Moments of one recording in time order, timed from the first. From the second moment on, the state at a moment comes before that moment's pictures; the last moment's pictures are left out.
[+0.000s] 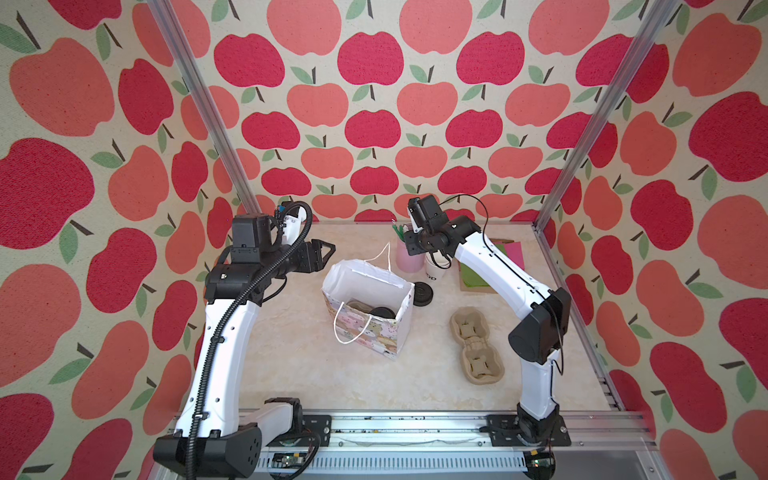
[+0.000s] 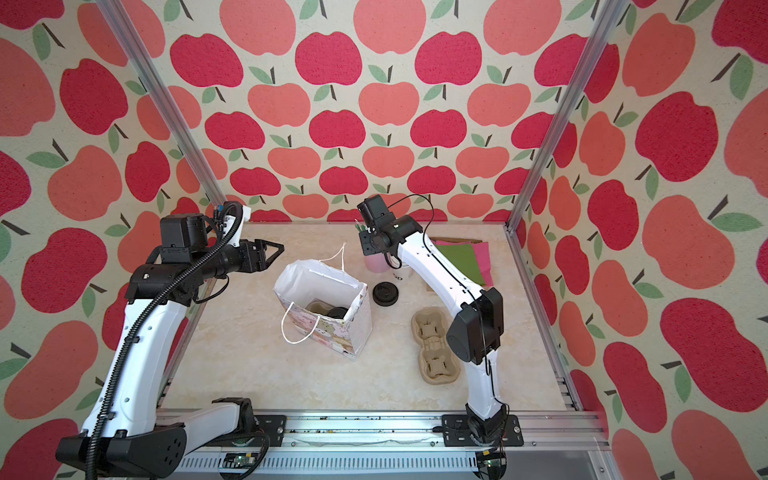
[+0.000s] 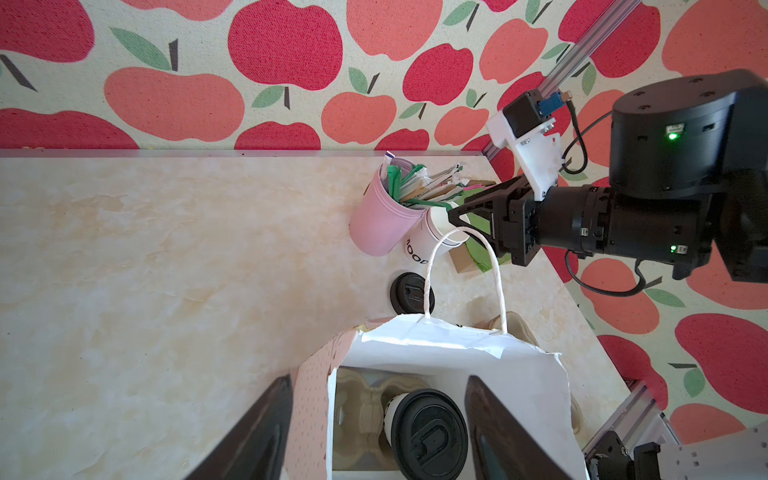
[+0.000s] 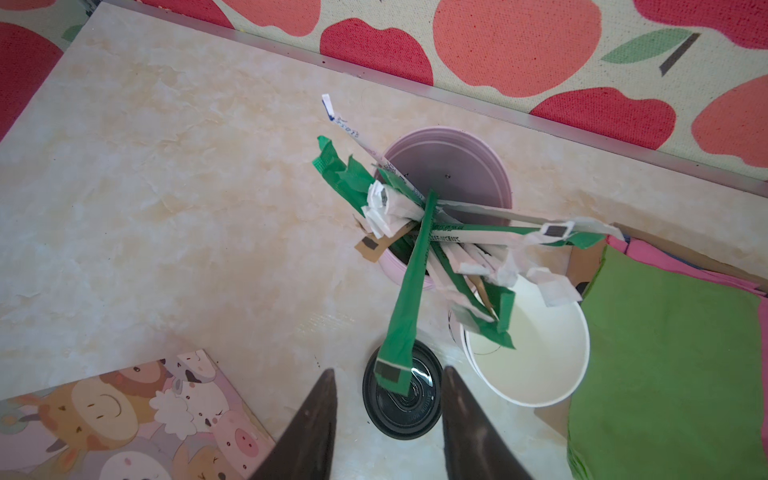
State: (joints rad) left arm -0.03 1.18 1.48 -0.89 0.54 -0.09; right arm 0.73 2.00 2.07 -0.94 0.21 0.24
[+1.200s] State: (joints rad) left arm -0.03 1.17 1.47 -0.89 0.54 -0.09; right arm 0.71 2.04 2.11 -0.94 0.20 0.26
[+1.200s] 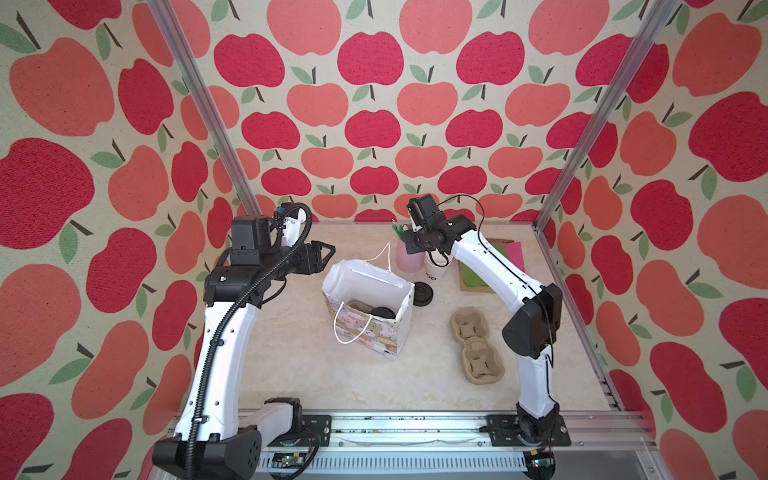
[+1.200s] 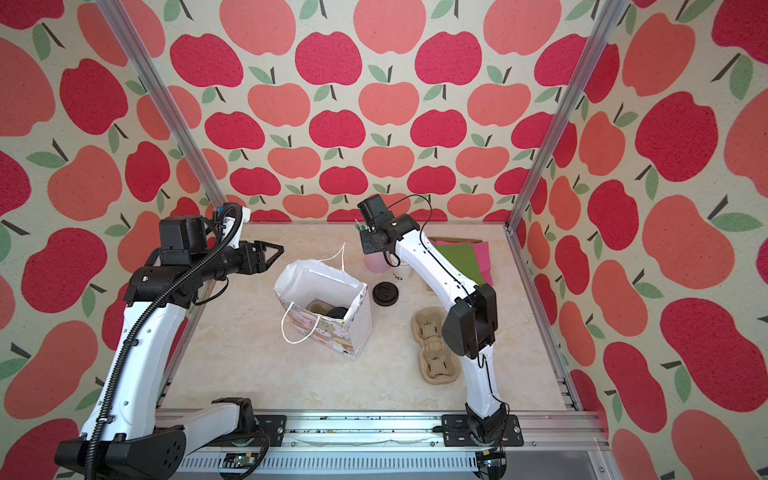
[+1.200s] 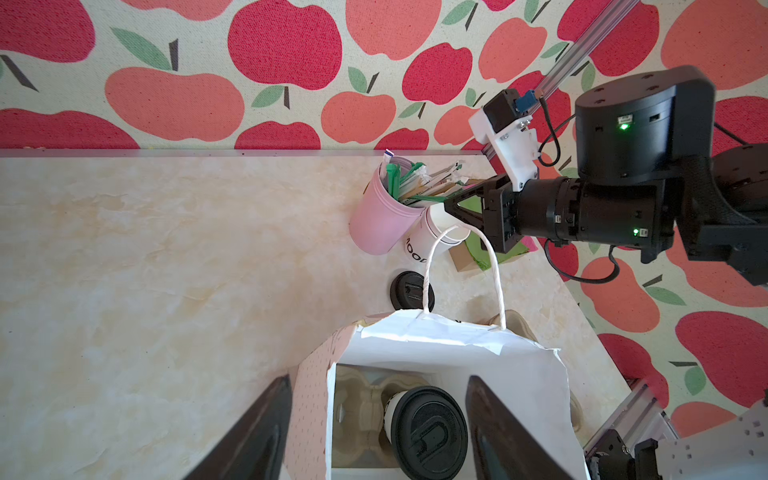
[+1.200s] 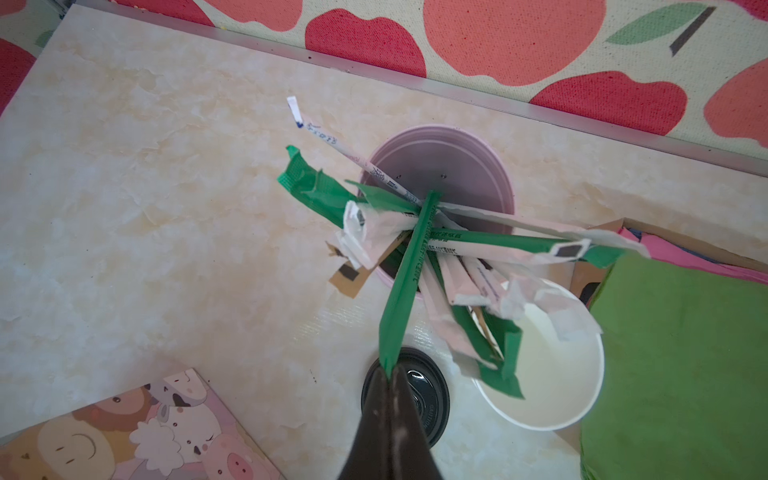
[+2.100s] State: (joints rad) left arm -0.03 1.16 1.46 -0.88 0.54 -0.09; right arm 0.78 1.80 2.26 -0.95 0.18 0.12
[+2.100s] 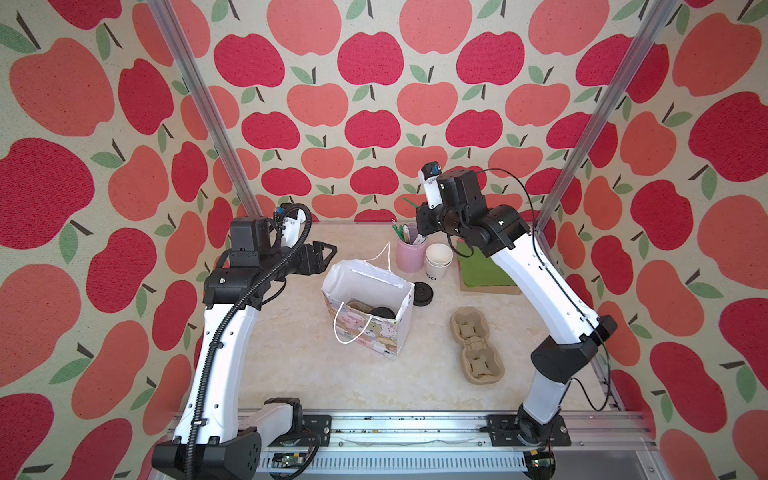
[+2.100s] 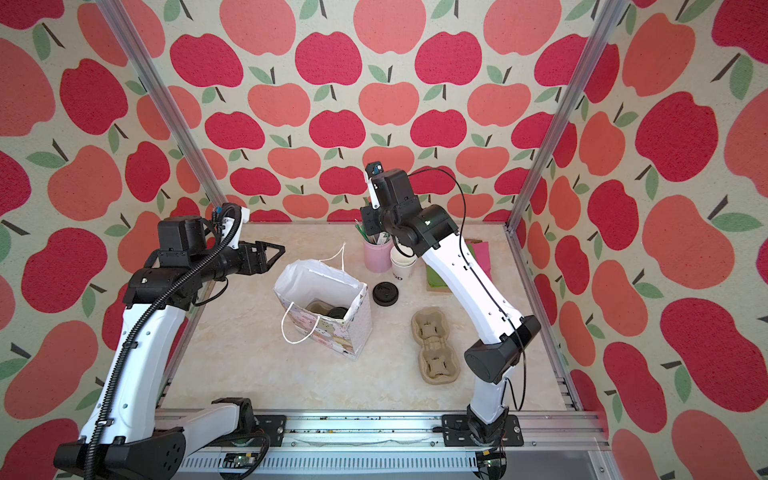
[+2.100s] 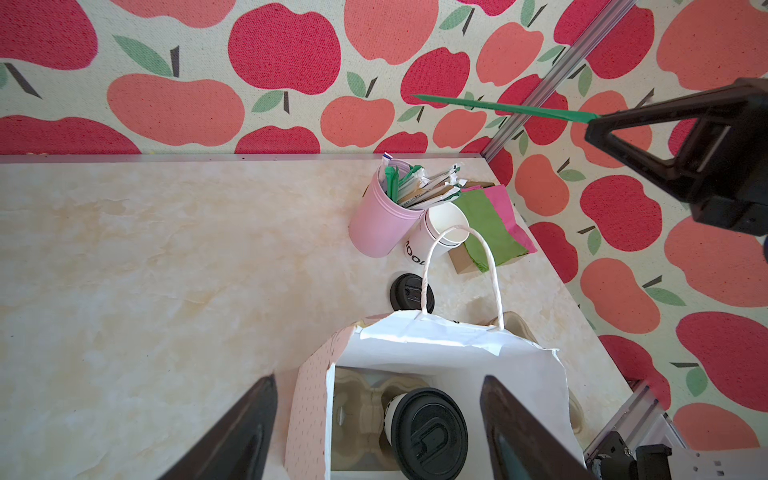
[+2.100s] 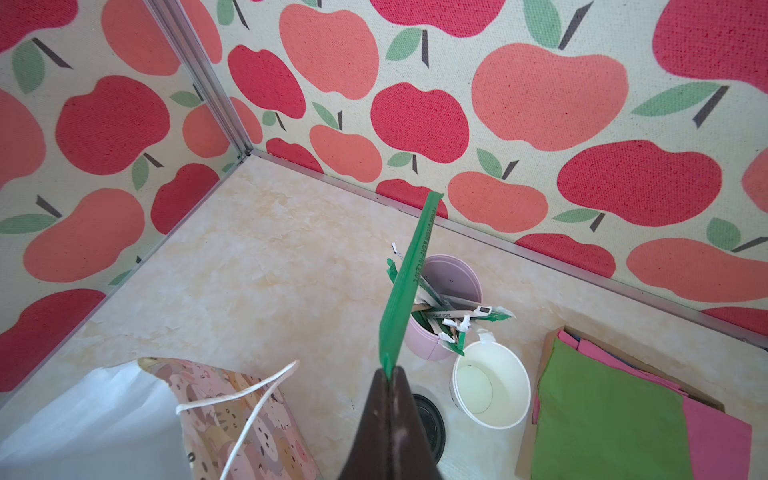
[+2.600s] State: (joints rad) left arm -0.03 1.14 1.46 -0.86 0.53 -0.09; right arm 0.91 1.70 2.39 -1.16 -0.03 -0.03
